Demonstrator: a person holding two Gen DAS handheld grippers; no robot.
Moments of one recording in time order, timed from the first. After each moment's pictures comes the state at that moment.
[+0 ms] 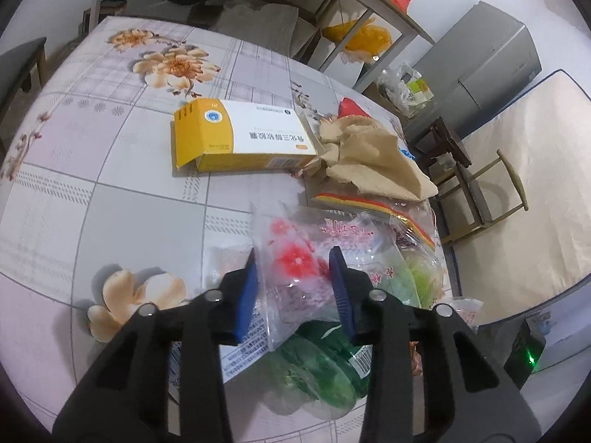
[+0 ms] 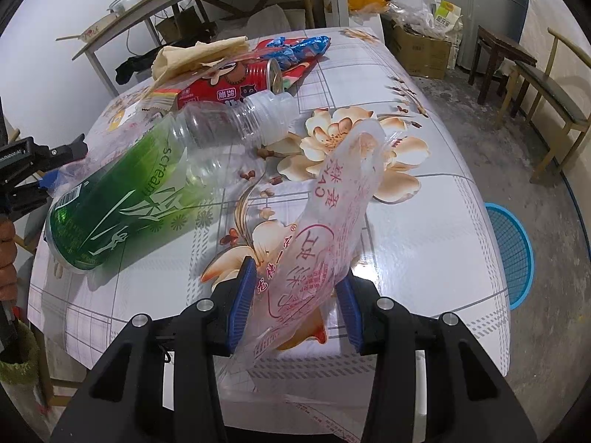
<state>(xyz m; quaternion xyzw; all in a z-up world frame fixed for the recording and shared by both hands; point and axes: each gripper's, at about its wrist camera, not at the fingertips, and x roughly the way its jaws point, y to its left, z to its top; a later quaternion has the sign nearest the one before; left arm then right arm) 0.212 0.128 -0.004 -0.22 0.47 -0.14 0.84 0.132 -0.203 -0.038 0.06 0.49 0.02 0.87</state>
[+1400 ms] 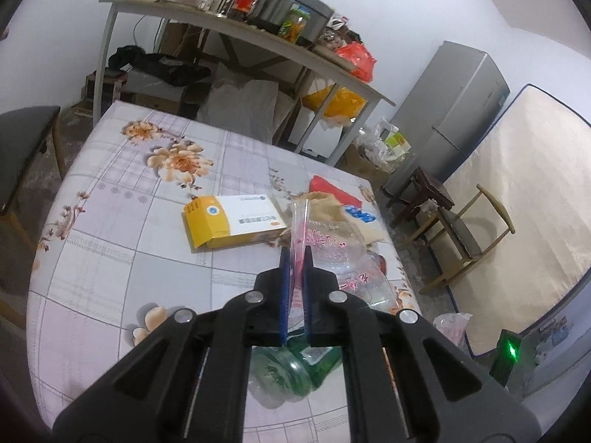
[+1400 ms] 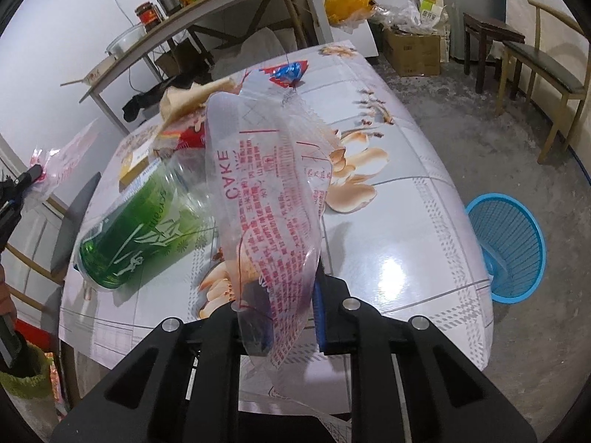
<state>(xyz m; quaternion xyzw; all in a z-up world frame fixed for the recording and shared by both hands) 0.156 0.145 0.088 -0.20 0.34 -0.14 0.91 0.115 -0.247 -0.019 0.14 0.45 0.03 0.88</state>
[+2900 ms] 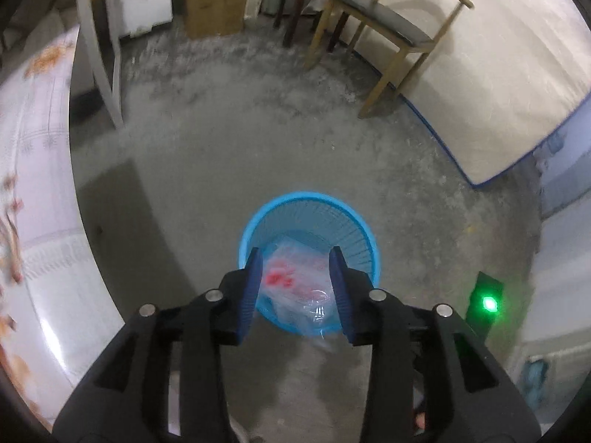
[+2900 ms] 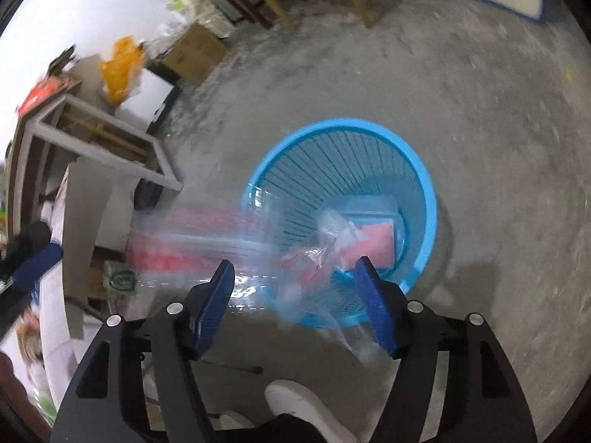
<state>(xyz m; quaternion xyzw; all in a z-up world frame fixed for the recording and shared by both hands) 0.245 -0.410 -0.066 0.05 0.55 -0.34 0.76 0.091 -0.586 -0.209 0.45 0.42 -0.22 0.76</state>
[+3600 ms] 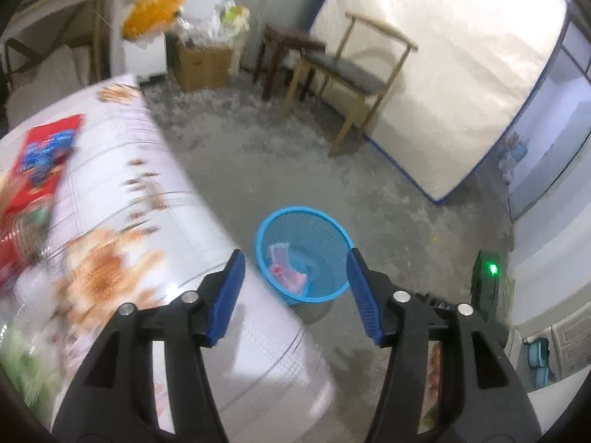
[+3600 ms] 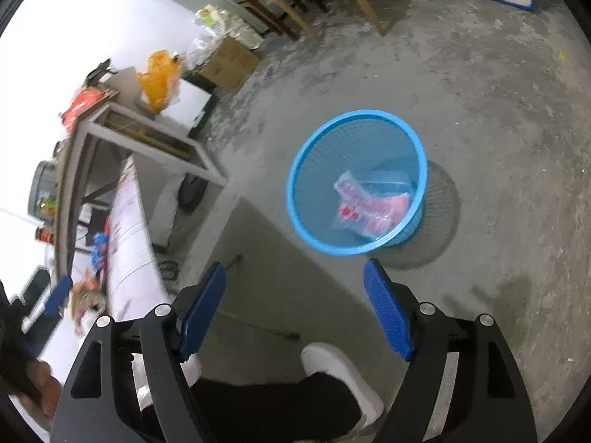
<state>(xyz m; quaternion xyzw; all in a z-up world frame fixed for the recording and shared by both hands) 0.163 -0.235 0.030 0.01 0.43 -0.40 0.81 0.001 -0.525 -0.122 0.46 0.38 -0.15 0.79</state>
